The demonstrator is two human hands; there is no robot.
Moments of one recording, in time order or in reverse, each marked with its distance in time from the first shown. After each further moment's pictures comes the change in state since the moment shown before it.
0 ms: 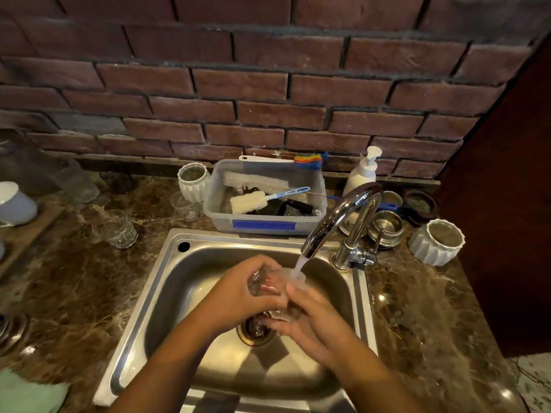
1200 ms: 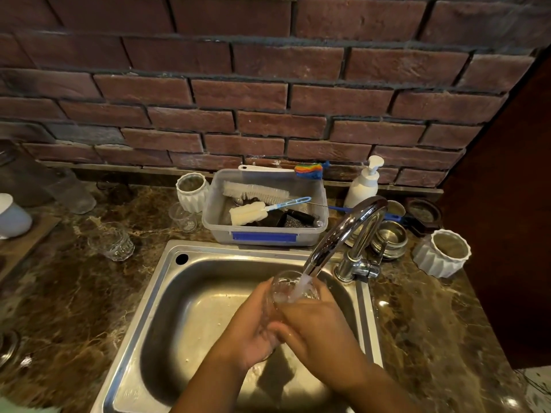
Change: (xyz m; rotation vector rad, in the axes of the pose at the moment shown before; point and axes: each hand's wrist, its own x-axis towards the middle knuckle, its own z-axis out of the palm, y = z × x) left_hand 0.013 0.000 0.044 -1.245 0.034 -0.628; right_hand -0.009 -0.028 0.018 -1.811 0.050 -0.644
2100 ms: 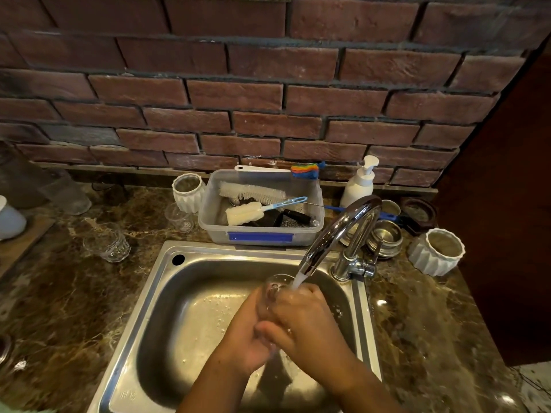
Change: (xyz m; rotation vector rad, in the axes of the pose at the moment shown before) left_hand -0.004 -0.010 -0.002 -0.107 0.072 -0.039; right_hand 0.008 -0.003 0.013 0.020 0.029 0.055
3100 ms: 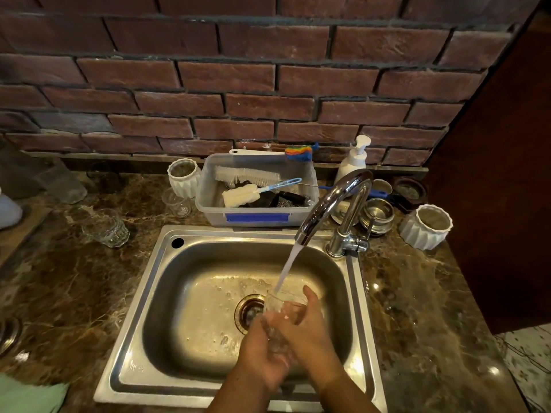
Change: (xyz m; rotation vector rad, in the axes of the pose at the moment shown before) left_hand -0.015 -0.063 -0.014 -0.167 0.339 -0.046; right_hand -0.044 -0.006 0.054 0.951 0.080 0.972
